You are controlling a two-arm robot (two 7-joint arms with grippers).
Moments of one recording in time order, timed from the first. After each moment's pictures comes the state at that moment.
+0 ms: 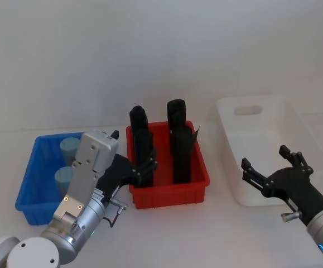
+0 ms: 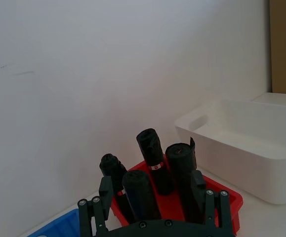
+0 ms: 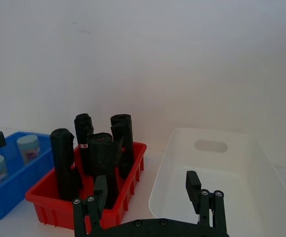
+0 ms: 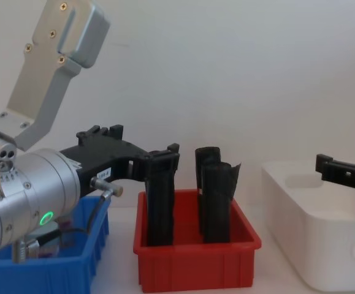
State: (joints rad) left arm -0.24 0.38 0.45 -1.63 -0.20 0.01 -0.01; right arm -0.01 0.34 -0.23 -1.77 0.29 0.03 0.07
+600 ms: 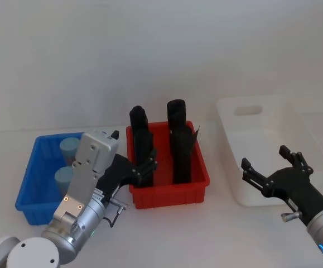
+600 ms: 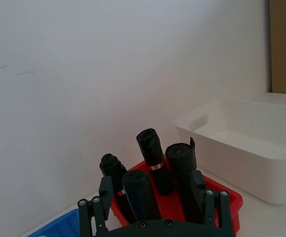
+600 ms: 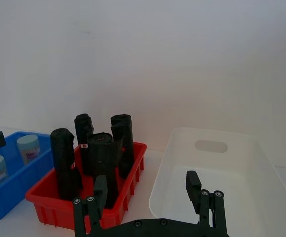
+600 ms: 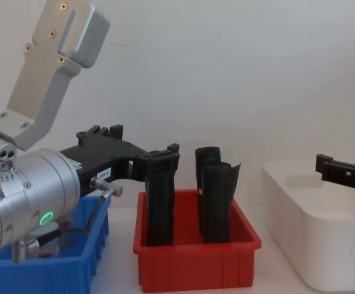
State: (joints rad) left arm -0.24 0.38 0.45 -1.63 -0.20 0.01 -0.01; right arm -0.01 0.34 -0.23 -1.77 0.29 0.03 0.07
